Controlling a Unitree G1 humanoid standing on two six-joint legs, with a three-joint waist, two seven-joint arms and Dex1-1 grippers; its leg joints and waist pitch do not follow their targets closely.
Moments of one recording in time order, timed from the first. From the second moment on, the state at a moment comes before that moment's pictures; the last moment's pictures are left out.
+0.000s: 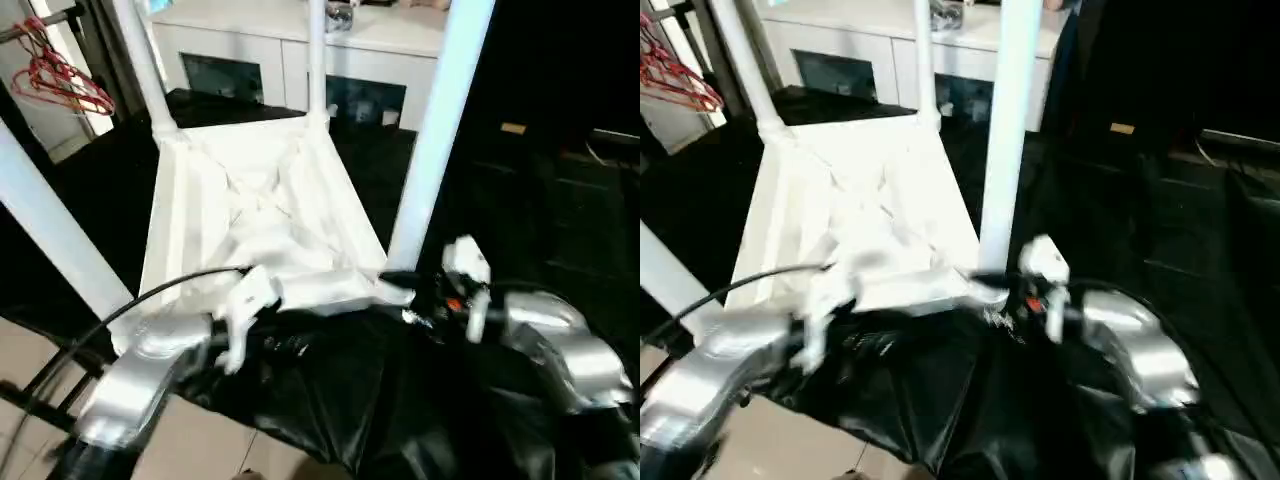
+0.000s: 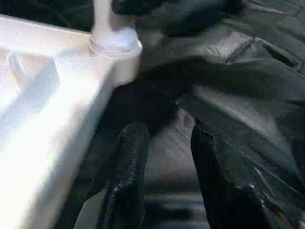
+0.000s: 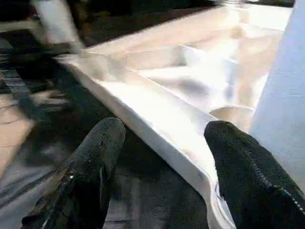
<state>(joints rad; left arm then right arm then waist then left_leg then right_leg) -0.12 0.41 -0.16 -0.13 -0.21 0.45 -1.04 -0.33 -0.41 0.10 0.24 0.31 0.23 1.04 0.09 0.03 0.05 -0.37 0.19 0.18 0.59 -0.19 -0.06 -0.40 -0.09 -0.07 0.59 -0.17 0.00</state>
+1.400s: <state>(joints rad) 0.00 0.61 0.14 -0.25 -0.50 0.41 -1.14 -0.50 -0.28 0.02 0.75 0.11 -0.01 0.53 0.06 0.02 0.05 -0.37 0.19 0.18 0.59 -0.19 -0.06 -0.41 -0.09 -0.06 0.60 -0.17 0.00</state>
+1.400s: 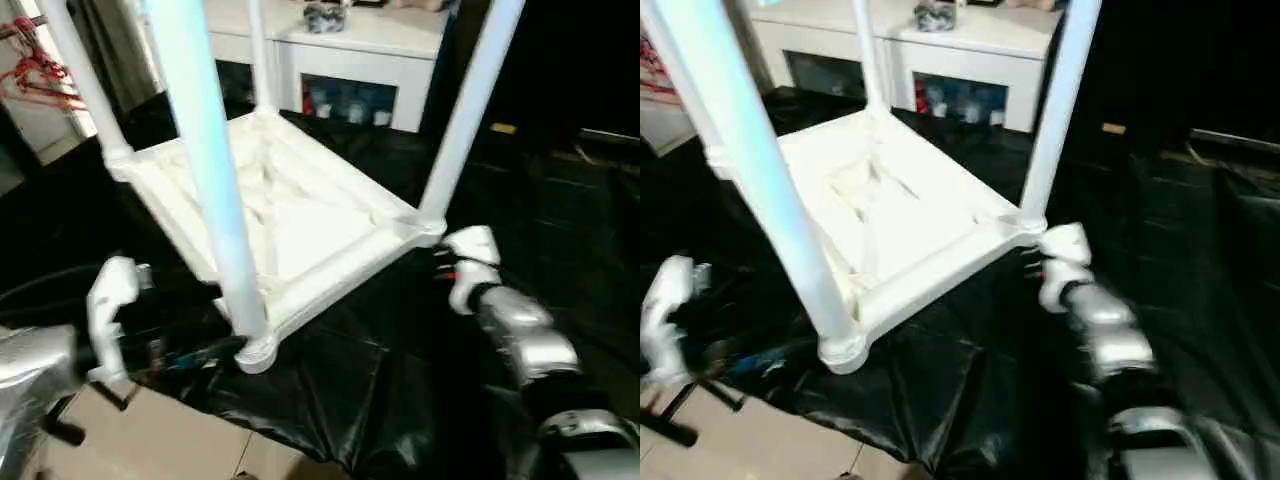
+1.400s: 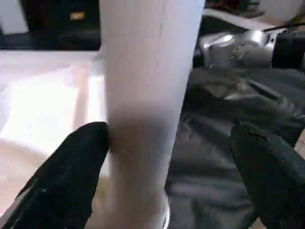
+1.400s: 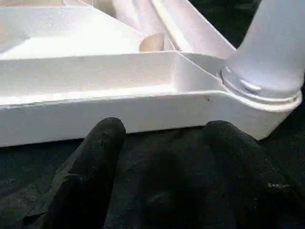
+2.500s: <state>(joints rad) -0.49 -0.04 -0.29 0.34 -0.19 0.05 -0.82 -0.54 -0.20 0.05 0.81 0.00 0.02 0.35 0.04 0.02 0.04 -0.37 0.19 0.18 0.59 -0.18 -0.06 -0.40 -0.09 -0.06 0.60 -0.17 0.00</state>
